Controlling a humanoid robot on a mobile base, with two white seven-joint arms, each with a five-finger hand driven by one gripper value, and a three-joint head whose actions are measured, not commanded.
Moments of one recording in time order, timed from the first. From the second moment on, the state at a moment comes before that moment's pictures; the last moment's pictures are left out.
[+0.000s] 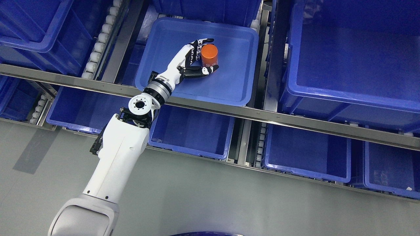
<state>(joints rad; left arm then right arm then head) -0.61 0.01 -0.27 -1.13 0.06 0.00 -0.25 0.00 0.00 0.00 0.00 0.00 0.04 0.03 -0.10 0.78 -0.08</state>
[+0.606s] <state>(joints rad) -0.62 0.00 -0.26 -1.07 0.08 -0.12 -0.28 0.00 0.00 0.00 0.00 0.00 0.04 0.03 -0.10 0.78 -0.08</state>
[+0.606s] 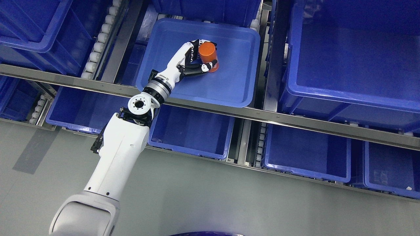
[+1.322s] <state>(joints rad) -0.67 0.00 -0.16 -1.15 0.16 -0.15 -0.29 0.00 0.00 0.00 0.00 0.00 0.04 0.03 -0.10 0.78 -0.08</state>
